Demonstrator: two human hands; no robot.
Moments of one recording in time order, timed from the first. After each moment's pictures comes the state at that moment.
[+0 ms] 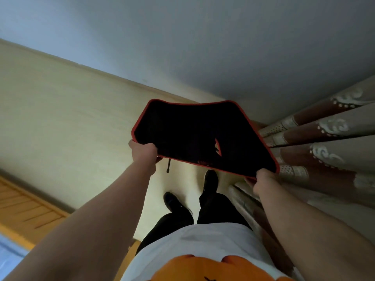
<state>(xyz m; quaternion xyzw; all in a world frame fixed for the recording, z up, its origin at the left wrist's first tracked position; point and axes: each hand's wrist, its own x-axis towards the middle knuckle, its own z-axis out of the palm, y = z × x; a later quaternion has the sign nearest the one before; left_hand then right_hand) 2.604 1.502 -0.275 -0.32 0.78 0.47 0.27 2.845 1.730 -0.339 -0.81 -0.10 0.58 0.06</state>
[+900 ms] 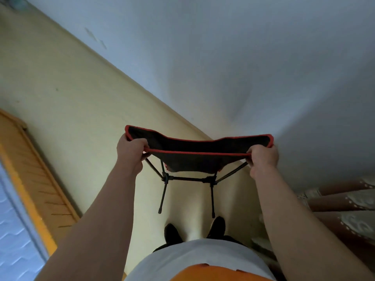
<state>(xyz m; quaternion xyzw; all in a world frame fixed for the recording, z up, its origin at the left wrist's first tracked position) 2.599 1.299 -0.135 -0.29 0.66 0.68 0.11 2.699 1.633 -0.172 -0.56 -0.54 0.62 0.12</state>
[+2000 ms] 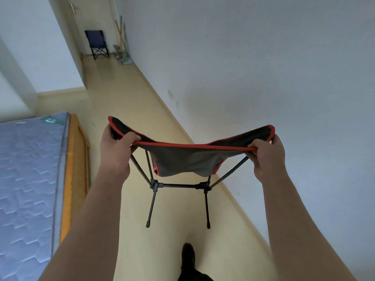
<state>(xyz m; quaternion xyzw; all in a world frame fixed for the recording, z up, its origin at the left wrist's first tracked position) 2.502 1.034 0.006 -0.17 0.61 0.75 -0.19 2.468 1.379 0.008 -0.20 -0.57 0.79 0.12</state>
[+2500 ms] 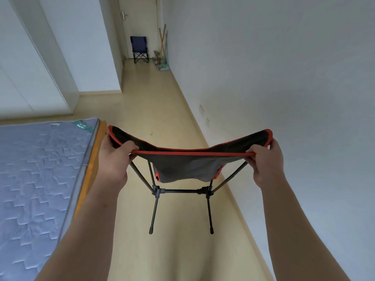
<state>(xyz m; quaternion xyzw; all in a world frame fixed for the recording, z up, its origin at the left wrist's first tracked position) 2.317 0.943 0.015 -0.26 0.58 0.73 -0.25 2.210 1.268 0.025 -0.14 -0.62 0.77 0.02</state>
